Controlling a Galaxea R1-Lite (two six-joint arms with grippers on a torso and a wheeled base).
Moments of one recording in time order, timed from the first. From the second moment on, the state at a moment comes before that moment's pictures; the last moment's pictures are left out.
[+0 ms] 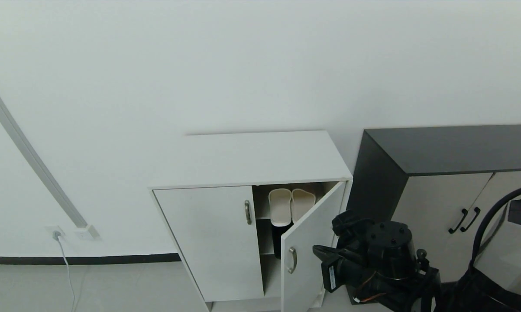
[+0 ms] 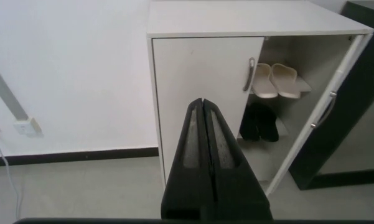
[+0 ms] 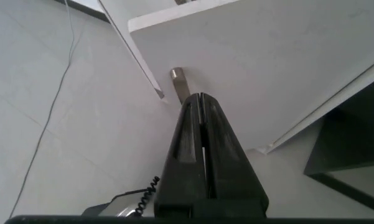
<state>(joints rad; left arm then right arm) 0.00 0.00 0.00 0.00 0.00 -0.01 0.76 2.03 -0.51 -1.17 -0.09 0.16</state>
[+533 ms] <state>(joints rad) 0.00 0.00 0.00 0.00 0.00 -0.01 0.76 2.12 -0.65 -1.16 -0.09 0.16</state>
